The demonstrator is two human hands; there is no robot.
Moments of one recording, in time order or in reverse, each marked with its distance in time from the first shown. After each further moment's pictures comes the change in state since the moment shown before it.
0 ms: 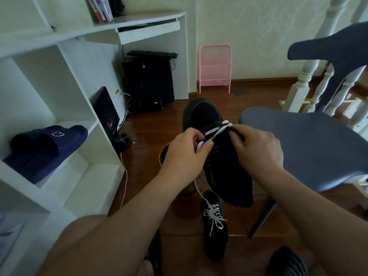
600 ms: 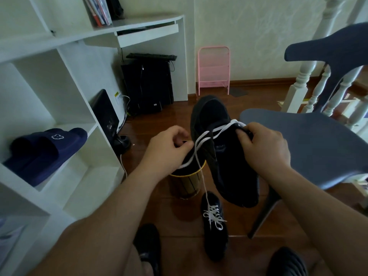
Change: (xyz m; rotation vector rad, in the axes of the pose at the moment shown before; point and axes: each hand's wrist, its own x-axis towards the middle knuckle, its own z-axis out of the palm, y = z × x) left_hand 0.012 -0.017 -0.036 0.031 -0.031 -0.045; right_hand 0.007 0.014 -0.012 0.013 -0.078 0.204
